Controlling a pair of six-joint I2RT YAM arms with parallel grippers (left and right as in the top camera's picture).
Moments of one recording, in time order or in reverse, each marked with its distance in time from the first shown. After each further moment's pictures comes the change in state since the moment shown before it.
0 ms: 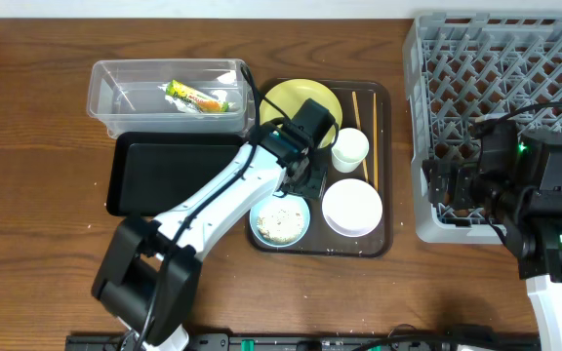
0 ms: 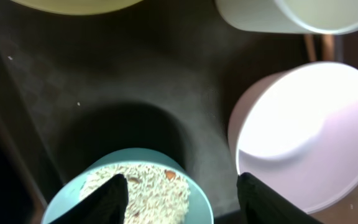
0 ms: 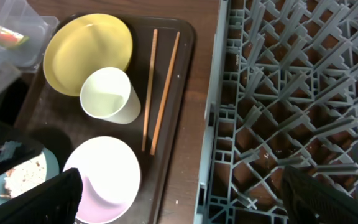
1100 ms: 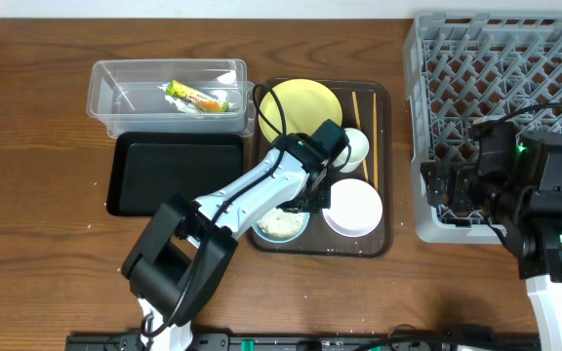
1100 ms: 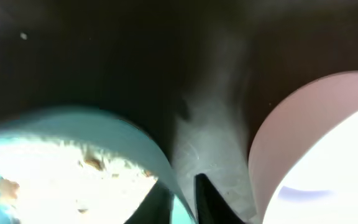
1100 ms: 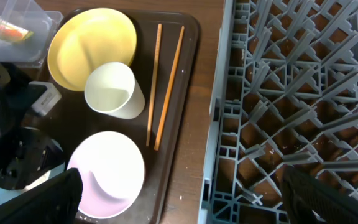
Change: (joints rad) left arm -0.063 0.123 -0.013 -0.011 -0.018 -0.268; right arm 0.000 0.000 0.000 -0.018 -0.013 0.000
